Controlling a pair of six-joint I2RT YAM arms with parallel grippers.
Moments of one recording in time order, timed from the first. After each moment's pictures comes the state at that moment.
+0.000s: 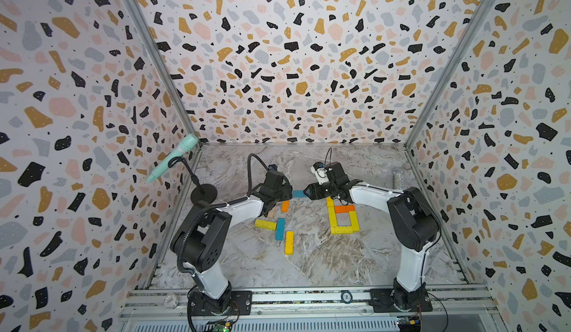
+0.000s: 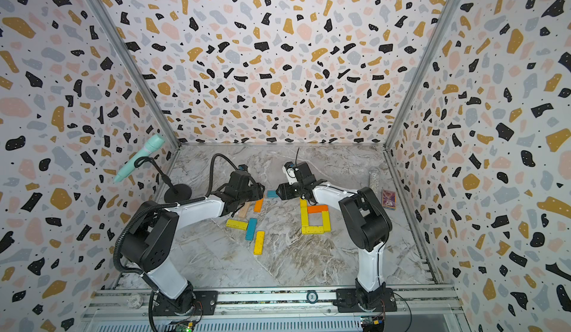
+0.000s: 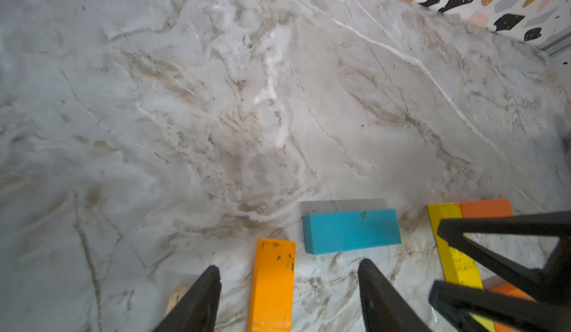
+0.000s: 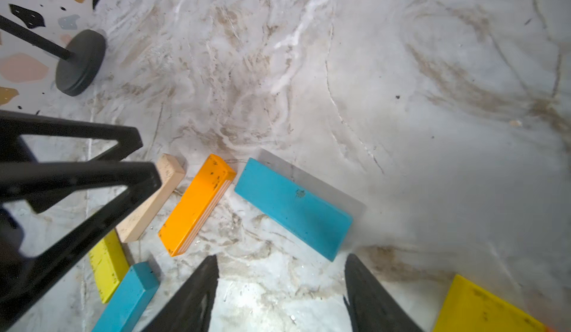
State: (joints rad) left arm -0.50 1.71 0.93 0.04 -0.08 -0.51; right arm 0.55 1.95 1.24 -0.10 -0.32 0.24
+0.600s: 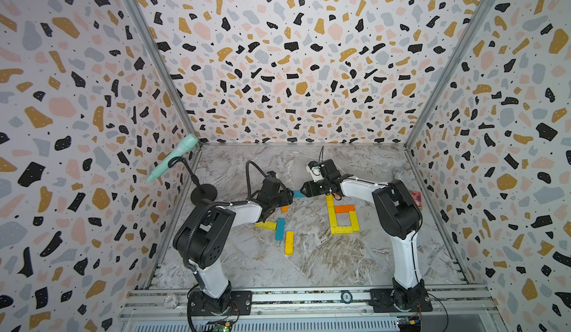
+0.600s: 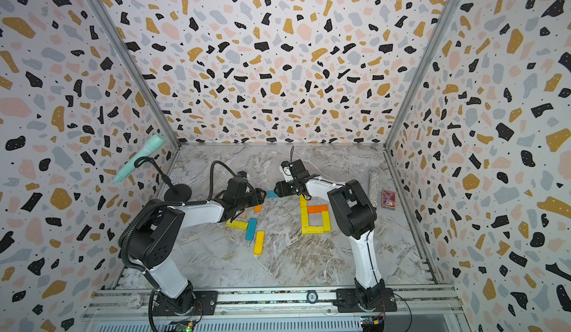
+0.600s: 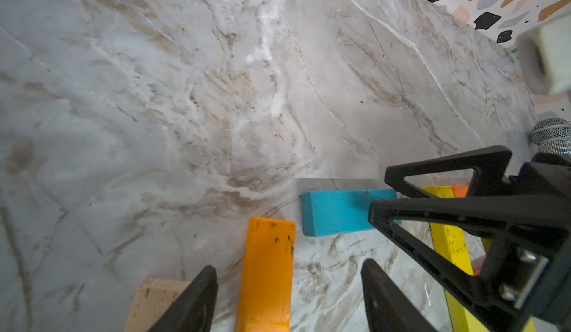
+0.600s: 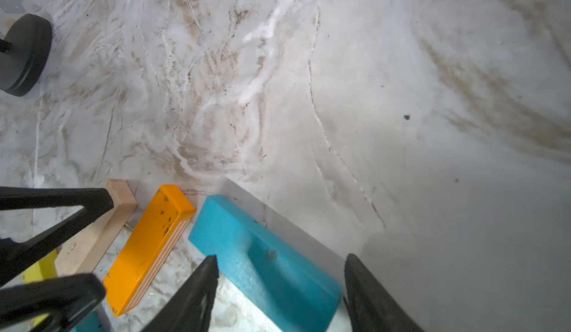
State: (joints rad) left arm -0.47 1.75 0.84 0.20 0.02 -0.57; right arm 0.55 2.13 1.44 -0.17 -0.33 0.21
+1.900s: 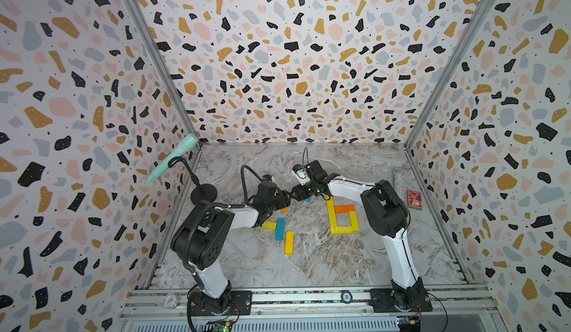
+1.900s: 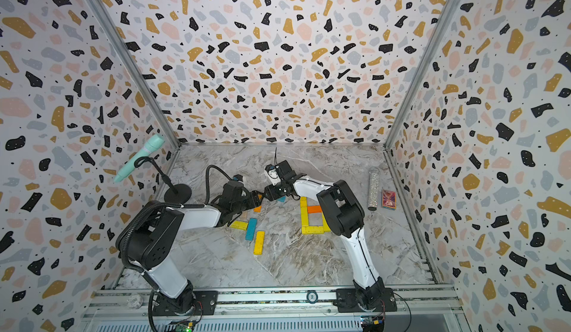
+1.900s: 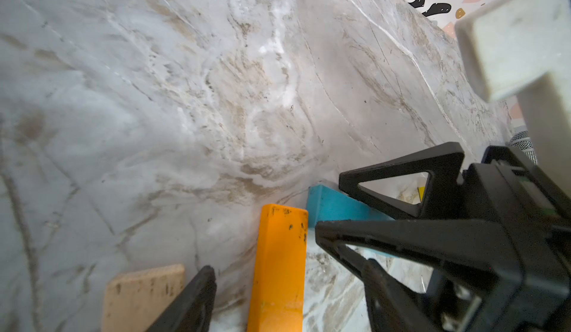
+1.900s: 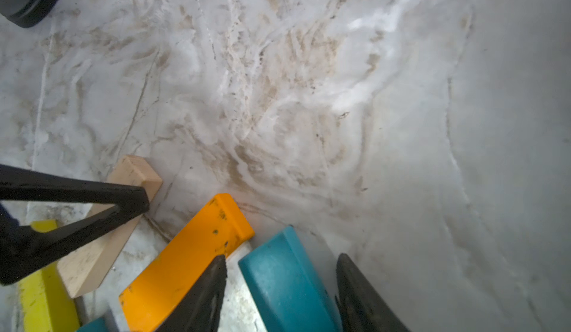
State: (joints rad) left arm -0.44 1.73 0.75 0.31 0.06 -0.61; right arm 0.64 2.22 1.58 -0.26 -0.35 0.09
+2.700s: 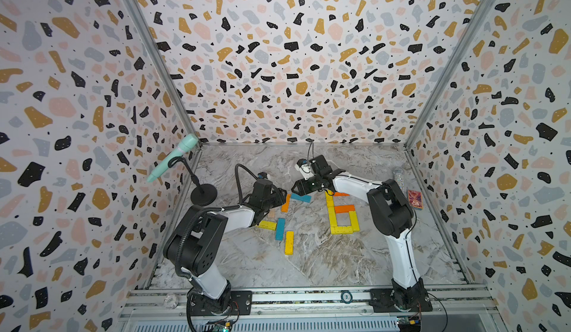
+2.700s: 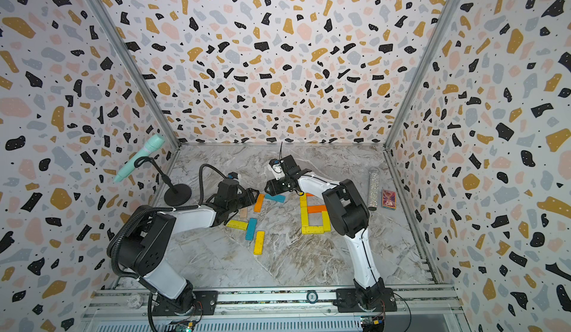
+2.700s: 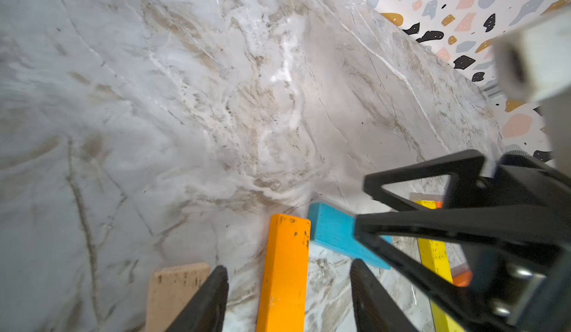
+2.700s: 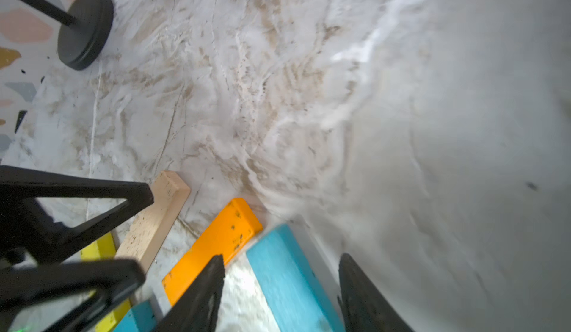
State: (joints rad) left arm -0.41 1.66 0.74 0.27 0.06 -0.62; right arm 0.58 2.12 1.53 -0.28 -0.41 0.16
